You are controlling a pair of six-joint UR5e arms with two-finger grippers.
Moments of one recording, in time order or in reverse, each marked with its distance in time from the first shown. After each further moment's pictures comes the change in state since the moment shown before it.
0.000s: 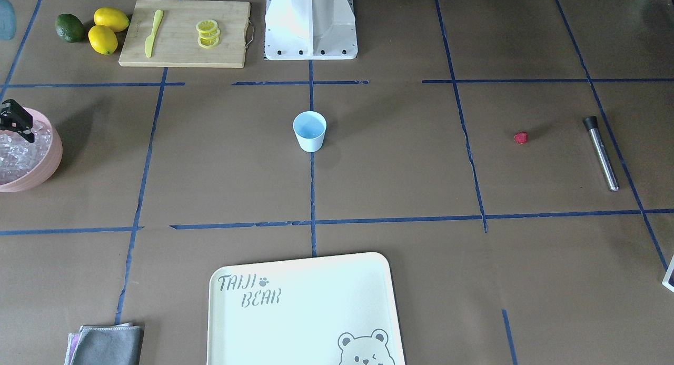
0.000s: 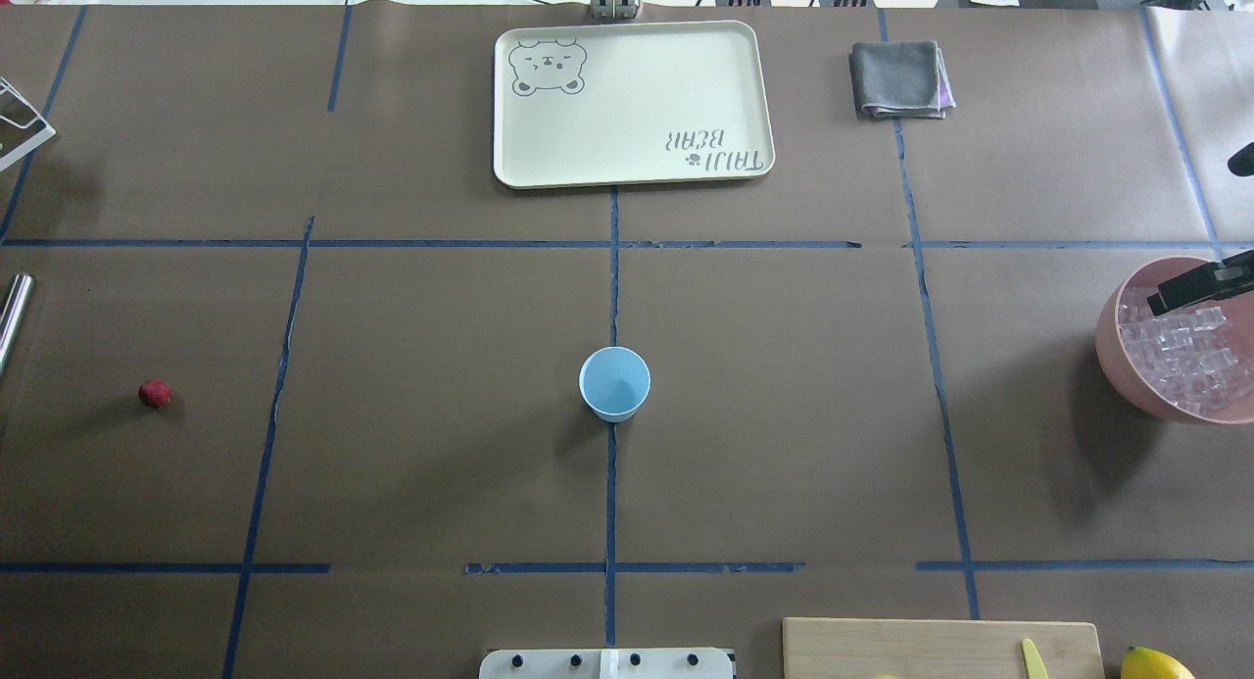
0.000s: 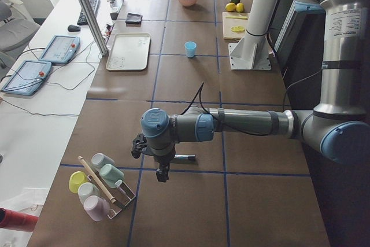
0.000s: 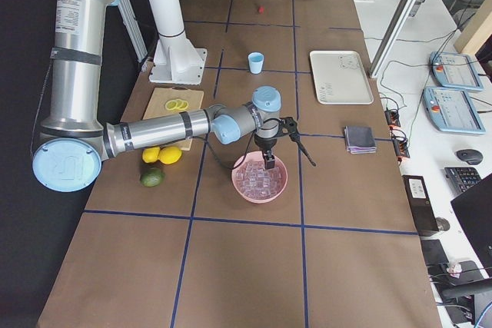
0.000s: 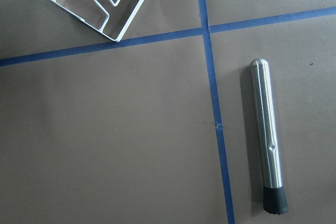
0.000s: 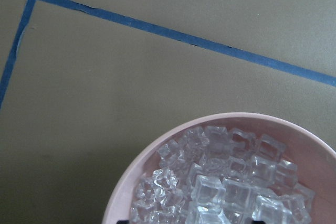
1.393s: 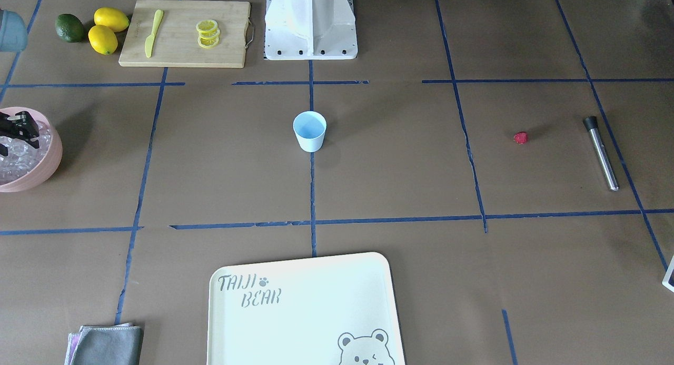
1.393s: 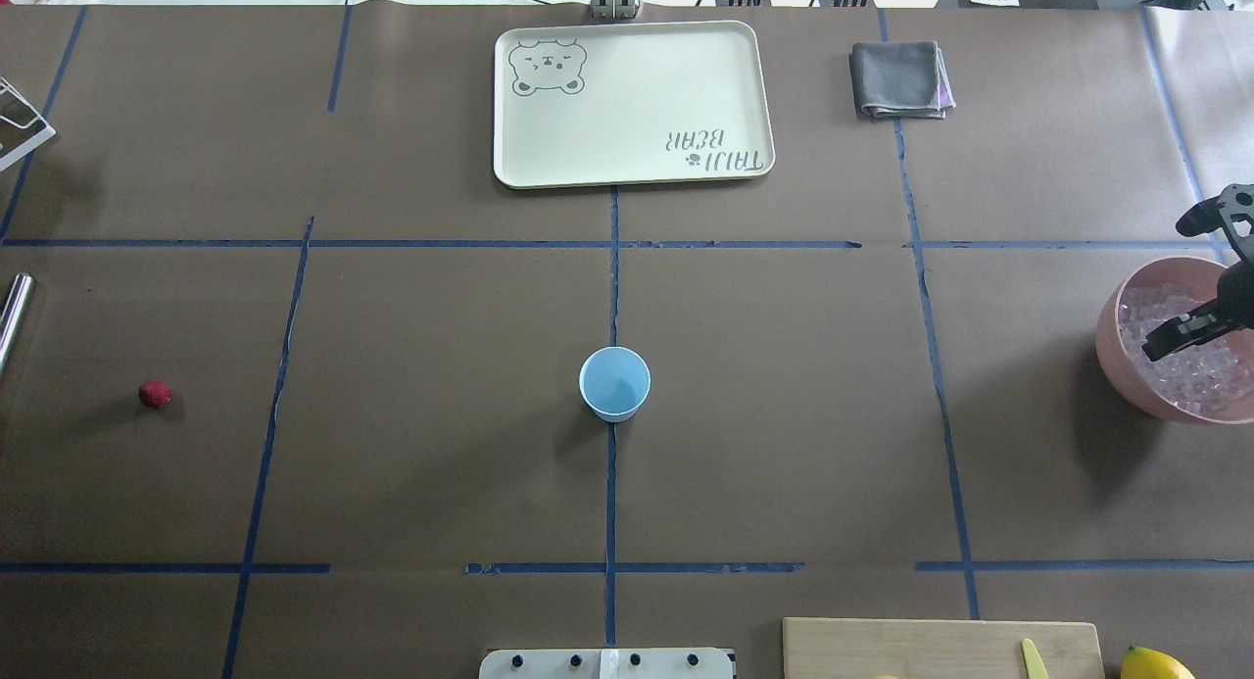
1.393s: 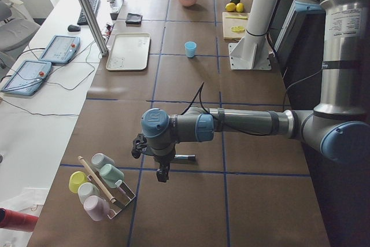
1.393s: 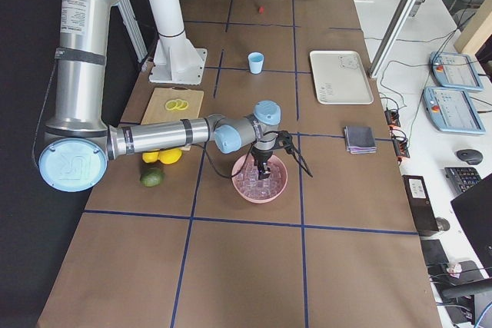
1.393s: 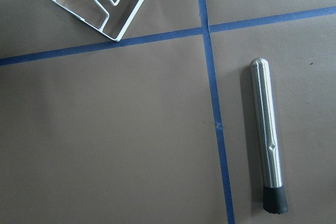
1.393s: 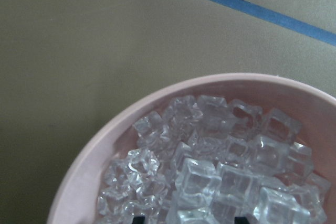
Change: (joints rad) left arm 0.000 0.001 0.000 0.001 0.000 0.001; right arm -0.058 0.000 -0.075 -0.001 -0.028 -0.035
